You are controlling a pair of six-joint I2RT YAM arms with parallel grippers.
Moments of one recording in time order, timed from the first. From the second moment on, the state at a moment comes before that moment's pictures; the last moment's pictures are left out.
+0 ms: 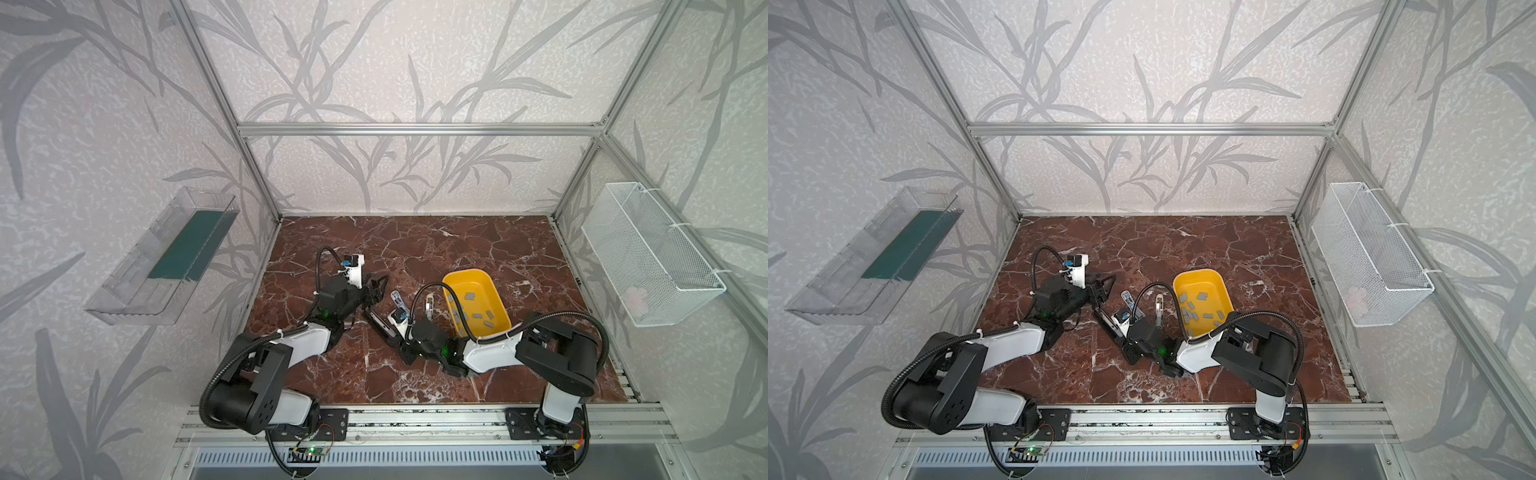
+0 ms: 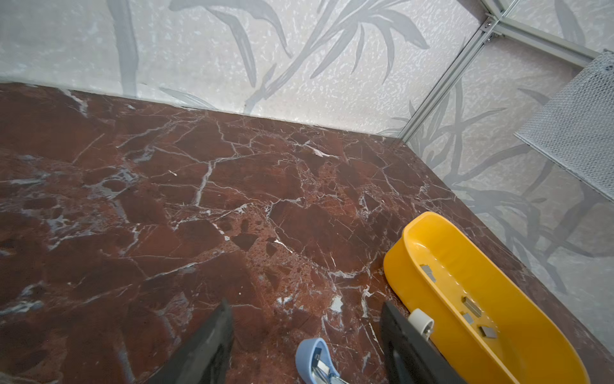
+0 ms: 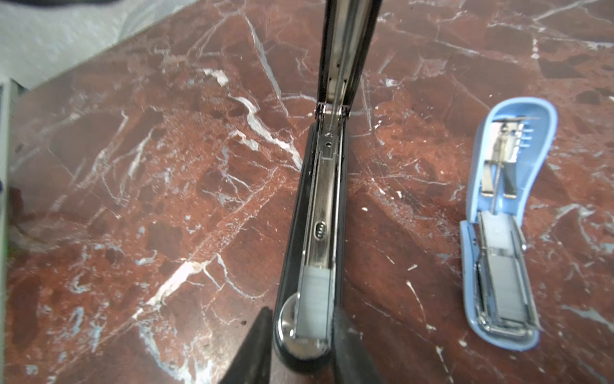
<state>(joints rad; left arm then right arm) -0.30 1.40 0.44 0.70 0.25 -0.33 1.10 1.80 0.69 0.57 0.08 0.24</state>
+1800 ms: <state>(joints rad) -0.02 1.13 0.47 0.12 -0.03 -0.61 0.86 2.11 1.58 -0.15 -0.11 -0.19</state>
